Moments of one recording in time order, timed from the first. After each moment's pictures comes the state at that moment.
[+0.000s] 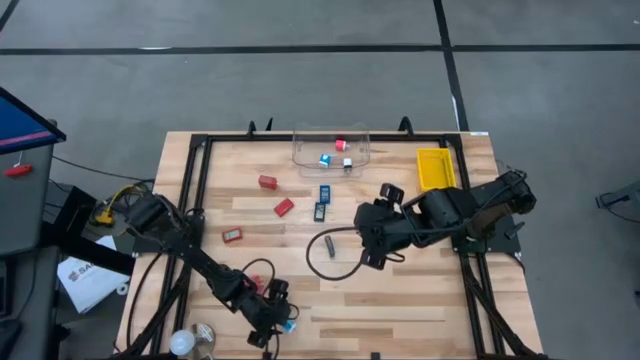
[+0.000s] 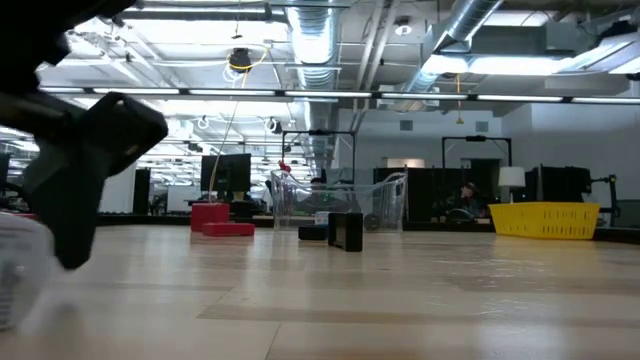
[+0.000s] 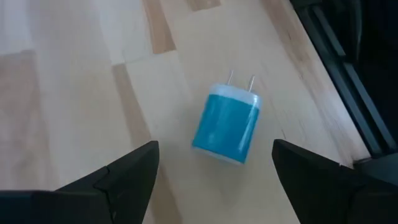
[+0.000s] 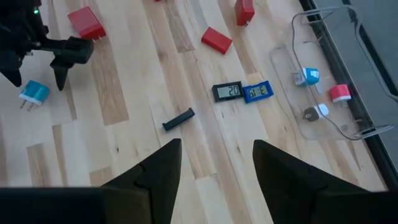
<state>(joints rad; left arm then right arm) -0.70 1.83 0.93 -0.02 -0.16 -0.35 0.40 1.71 1.96 -1.40 0.50 0.55</state>
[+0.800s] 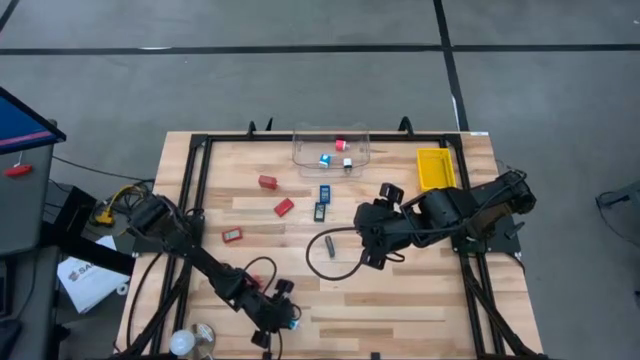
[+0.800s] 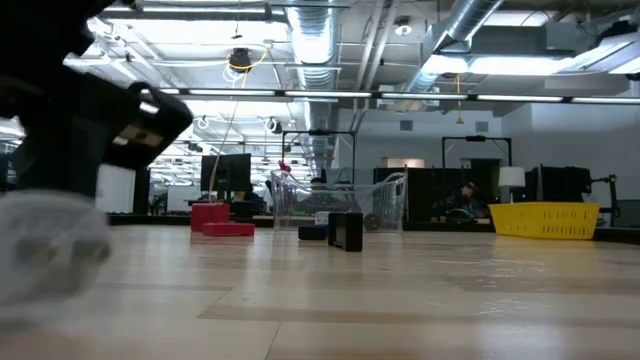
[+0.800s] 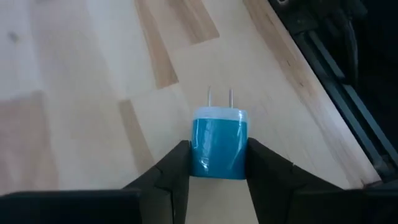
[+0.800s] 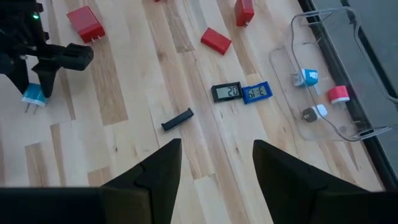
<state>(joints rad) -0.68 1.84 0.93 0.07 -0.17 -0.26 0.40 1.71 1.96 -1.40 0.50 0.54</state>
